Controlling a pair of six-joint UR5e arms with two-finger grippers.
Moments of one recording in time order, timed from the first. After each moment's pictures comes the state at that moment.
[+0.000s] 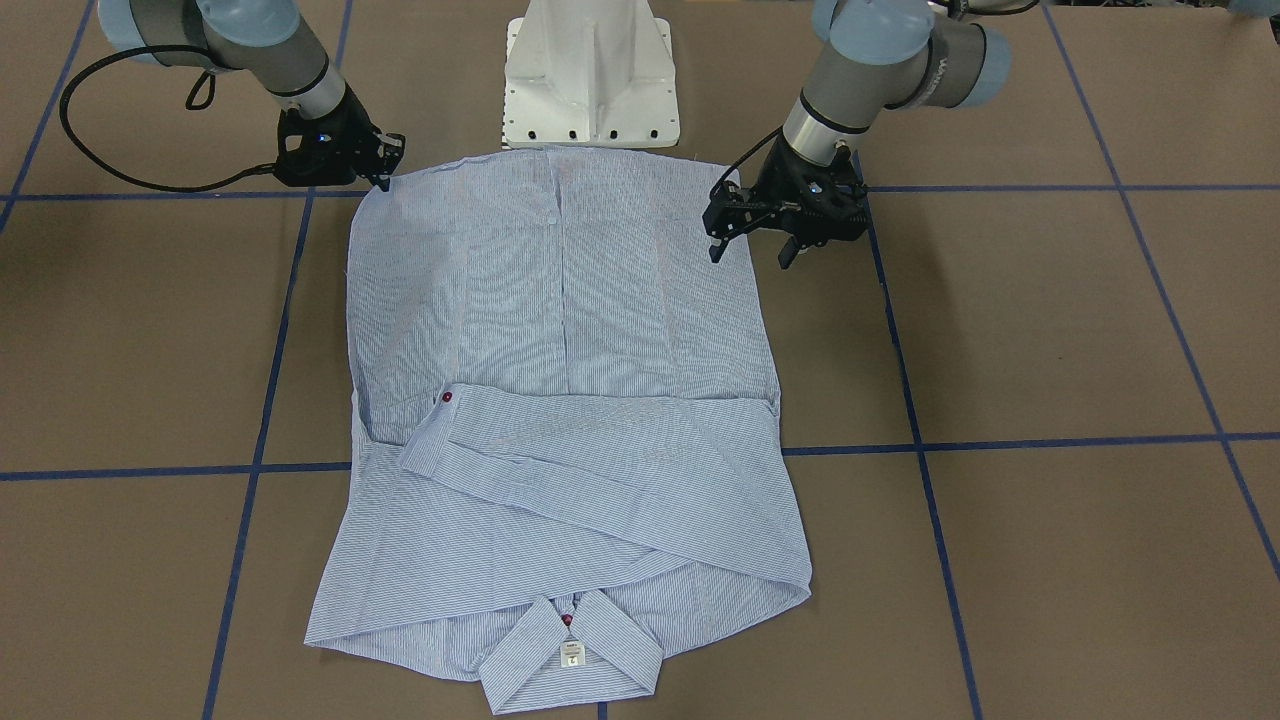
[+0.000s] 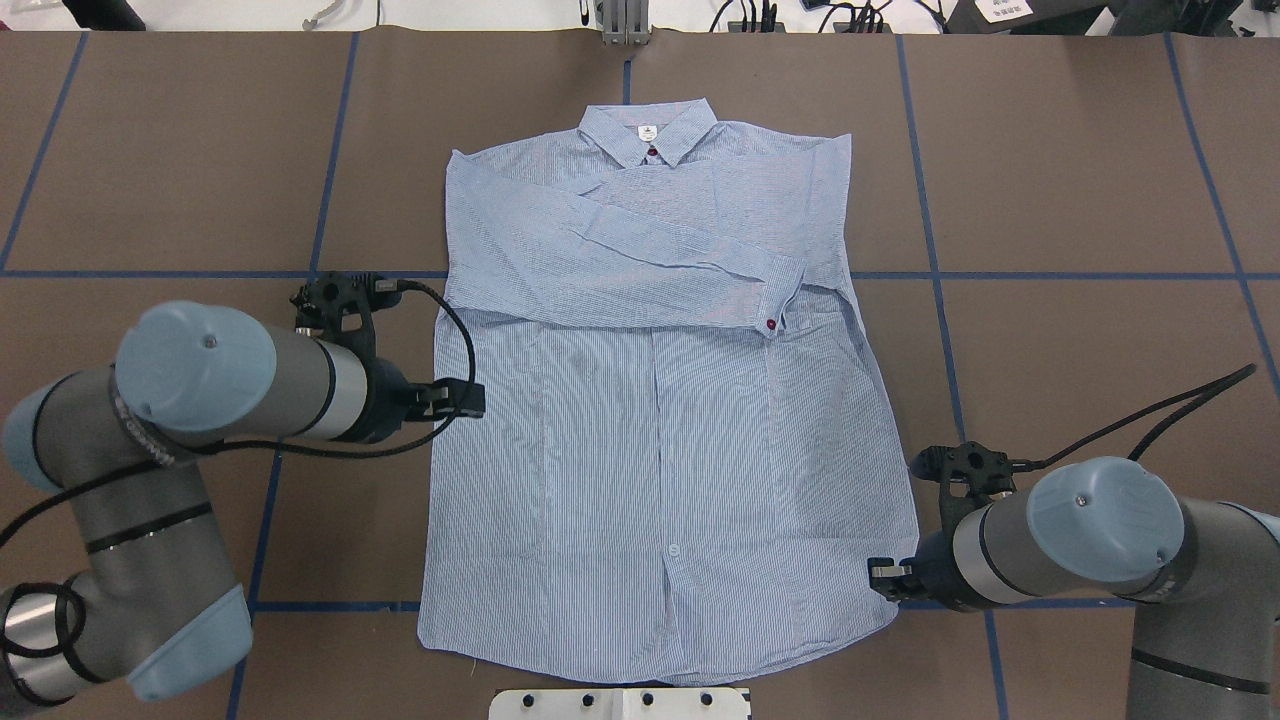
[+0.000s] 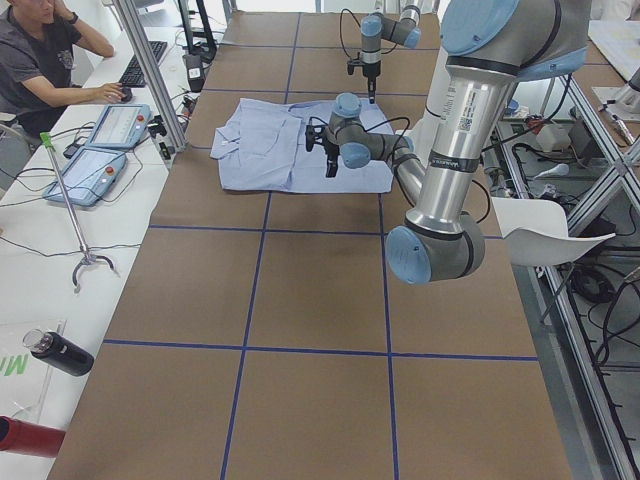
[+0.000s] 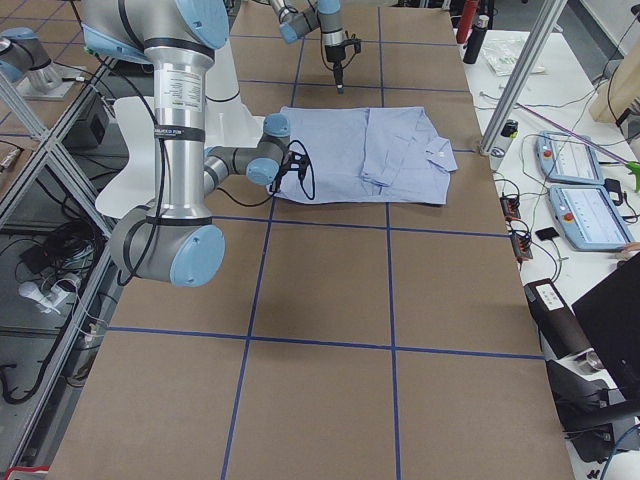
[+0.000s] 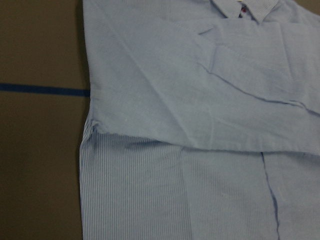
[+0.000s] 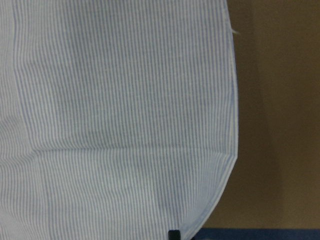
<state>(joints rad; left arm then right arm) -0.47 -1.85 -1.94 -1.95 -1.80 -1.39 0.31 -1.60 2.07 -1.18 1.90 1.44</state>
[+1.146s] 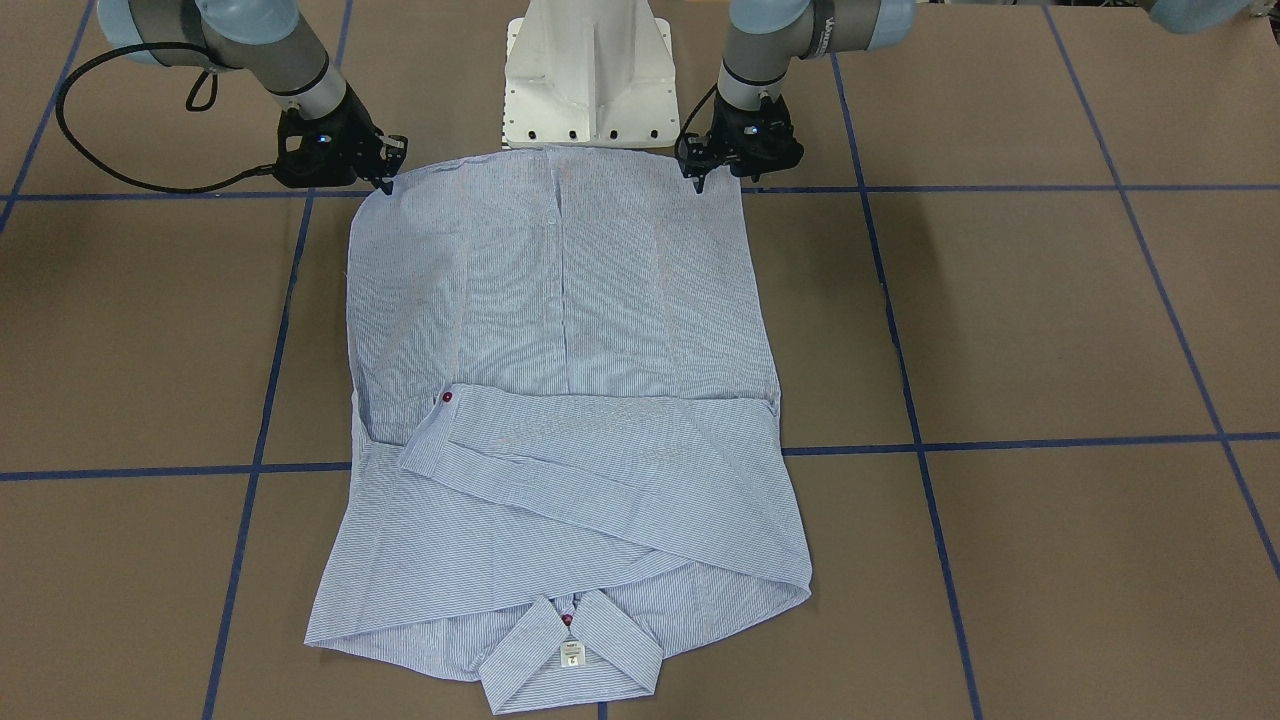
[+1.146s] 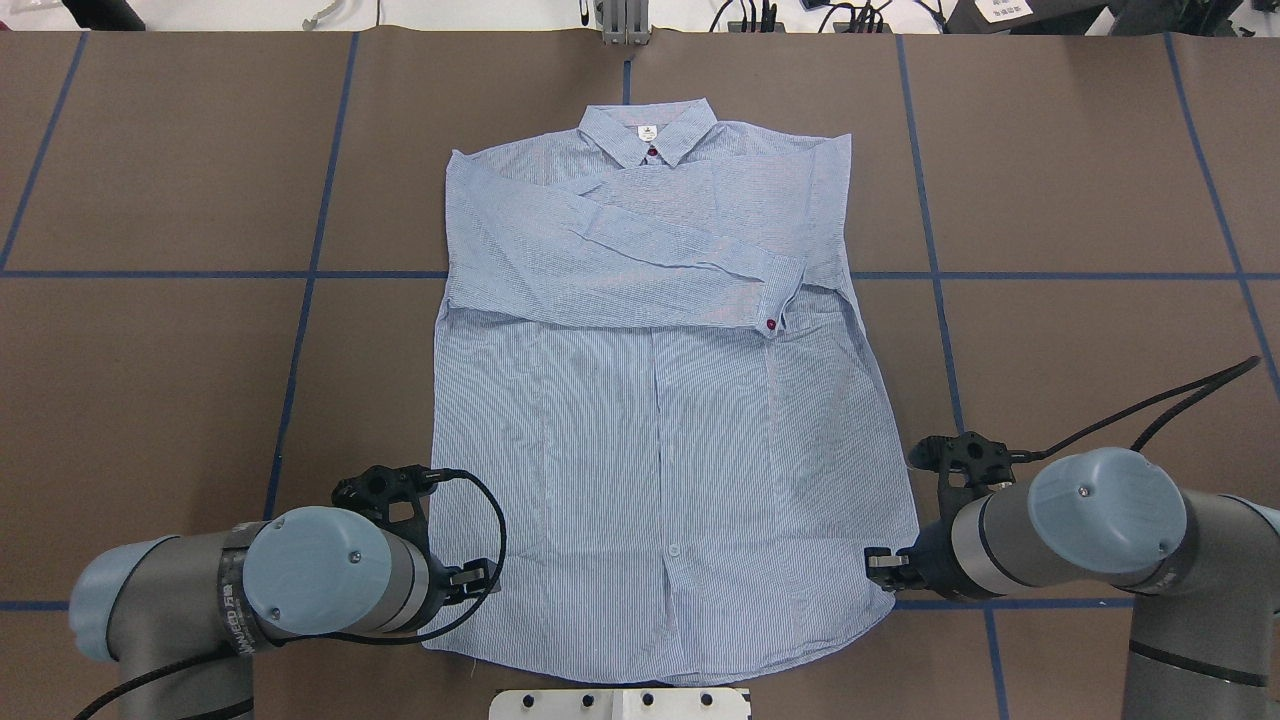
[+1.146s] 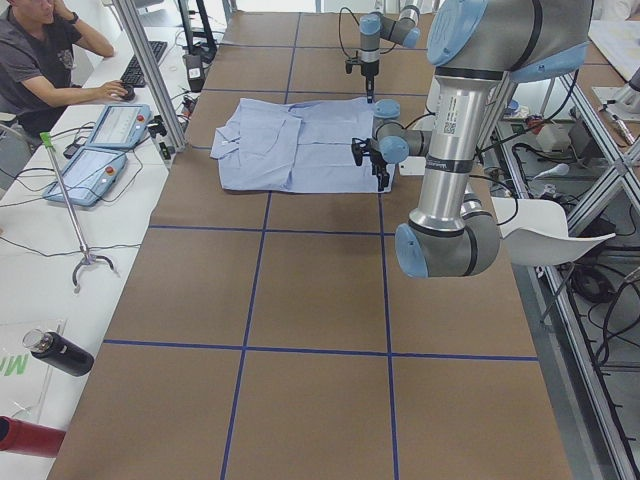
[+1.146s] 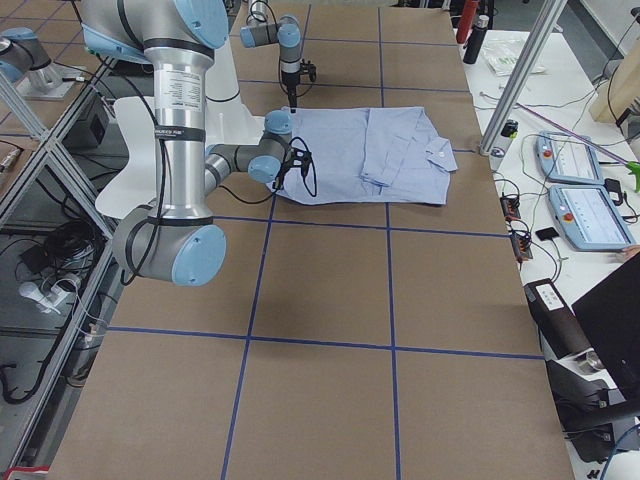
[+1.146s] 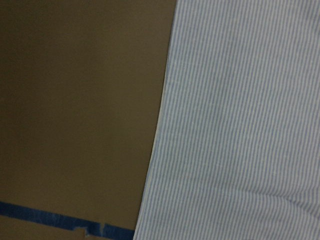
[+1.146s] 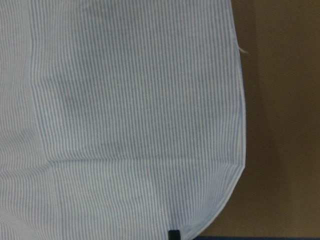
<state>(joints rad) -0.21 -1.86 -2.00 -1.64 -1.73 -1.64 0.32 -1.60 2.07 -1.18 1.90 1.44</state>
